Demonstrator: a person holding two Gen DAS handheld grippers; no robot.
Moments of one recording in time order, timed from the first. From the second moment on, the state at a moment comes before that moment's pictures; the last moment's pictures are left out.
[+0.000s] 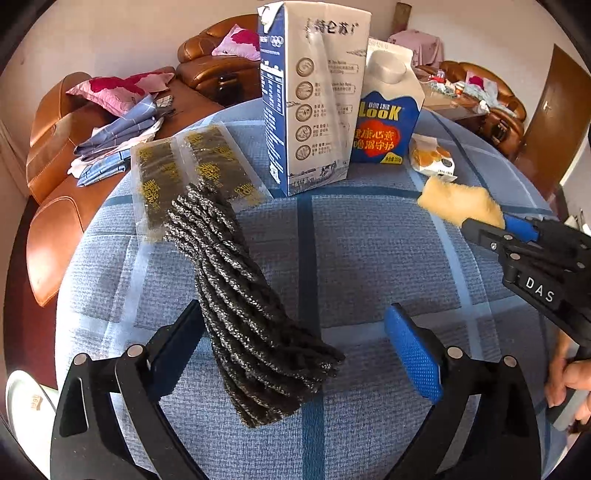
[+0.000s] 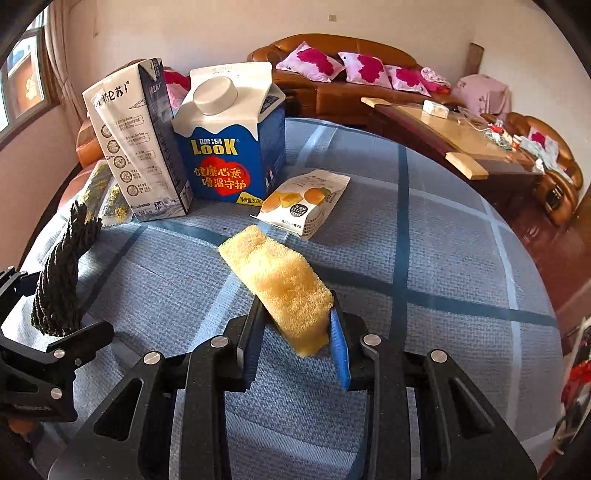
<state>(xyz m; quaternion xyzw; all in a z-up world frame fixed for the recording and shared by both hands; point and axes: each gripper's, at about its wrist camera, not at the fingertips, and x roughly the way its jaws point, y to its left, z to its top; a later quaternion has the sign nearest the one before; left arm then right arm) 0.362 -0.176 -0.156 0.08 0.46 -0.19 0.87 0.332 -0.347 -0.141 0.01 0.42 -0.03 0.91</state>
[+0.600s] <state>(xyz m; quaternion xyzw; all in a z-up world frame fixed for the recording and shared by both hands) 0.340 -0.145 -0.143 0.04 0.43 -0.11 0.89 0.308 -0.346 -0.140 0.04 0.42 -0.06 0.90</state>
